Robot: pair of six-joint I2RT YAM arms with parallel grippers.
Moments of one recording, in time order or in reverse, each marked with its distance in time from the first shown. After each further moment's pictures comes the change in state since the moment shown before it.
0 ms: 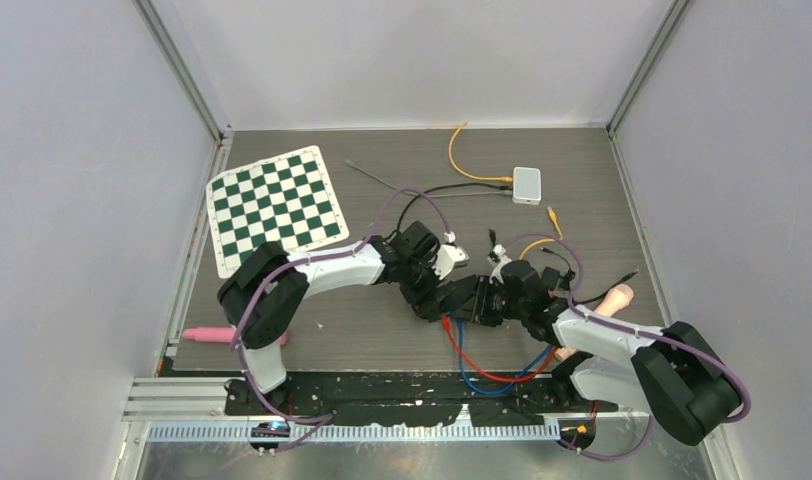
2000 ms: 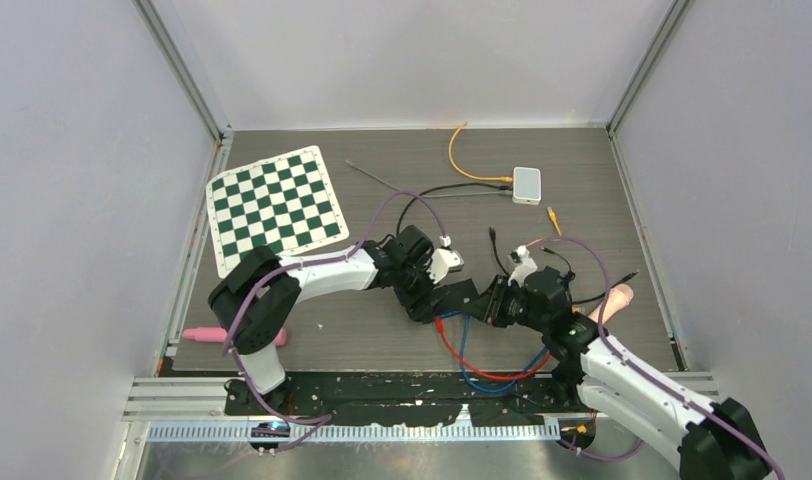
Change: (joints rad) left arm 0.000 -0.050 -0.068 0.032 -0.014 0.036; right arm 0.000 -0.389 -0.070 -0.145 0.061 0.014
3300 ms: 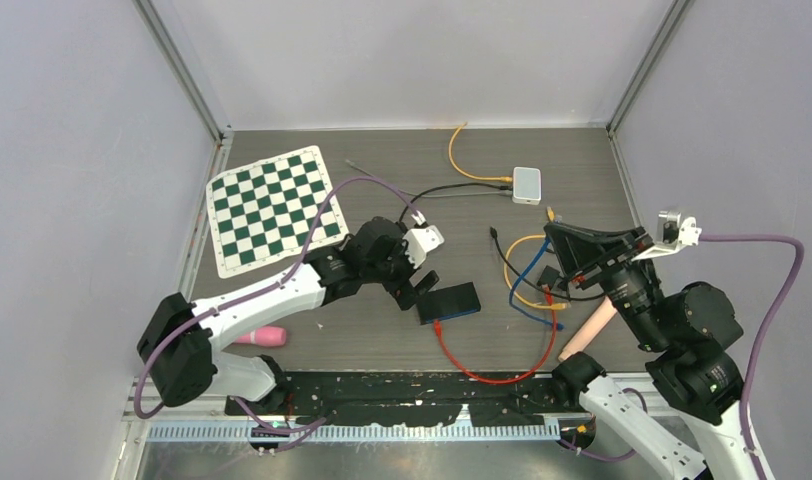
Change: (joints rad) left arm -0.013 -0.414 -0.103 0.050 -0.209 -0.001; right arm 0.000 -0.352 0.808 -0.404 0.363 -0.391
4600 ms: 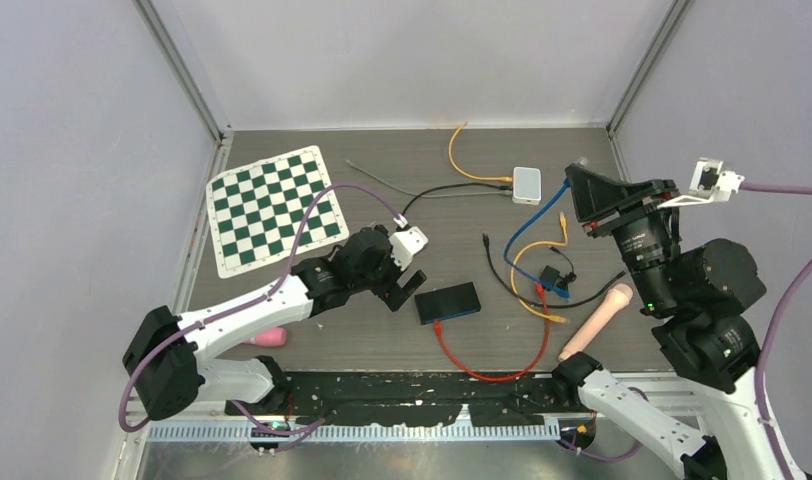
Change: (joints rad) left arm 0.000 -0.095 -0.103 0.019 -0.175 -0.051; right arm 0.000 0.236 0.235 0.067 0.180 0.094
